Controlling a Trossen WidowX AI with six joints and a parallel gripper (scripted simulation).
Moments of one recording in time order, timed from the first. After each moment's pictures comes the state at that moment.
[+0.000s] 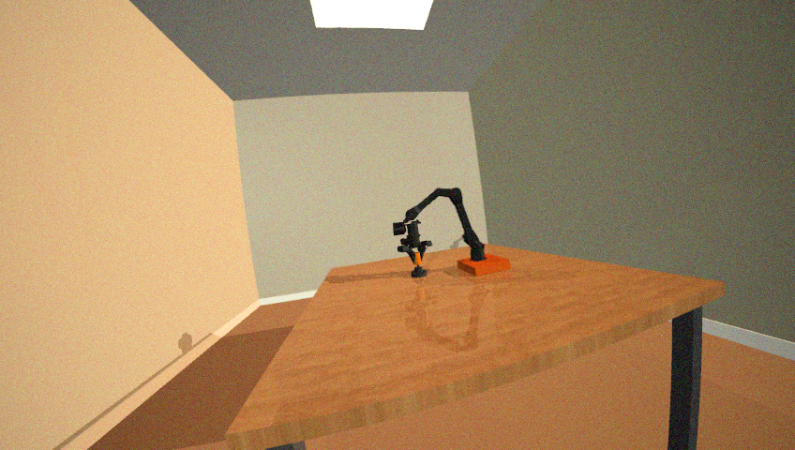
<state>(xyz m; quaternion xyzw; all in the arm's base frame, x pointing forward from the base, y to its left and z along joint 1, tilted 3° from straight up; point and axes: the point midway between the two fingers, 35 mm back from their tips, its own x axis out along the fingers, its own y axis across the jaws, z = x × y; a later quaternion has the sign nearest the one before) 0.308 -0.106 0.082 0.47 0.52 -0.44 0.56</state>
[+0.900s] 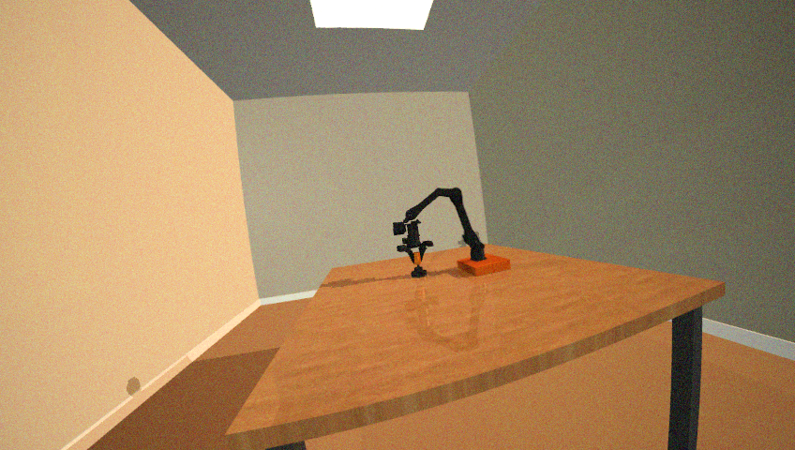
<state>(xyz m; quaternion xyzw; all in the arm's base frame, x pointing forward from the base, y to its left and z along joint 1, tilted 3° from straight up) 0.308 -0.106 0.083 0.52 0.48 -0.49 0.51</state>
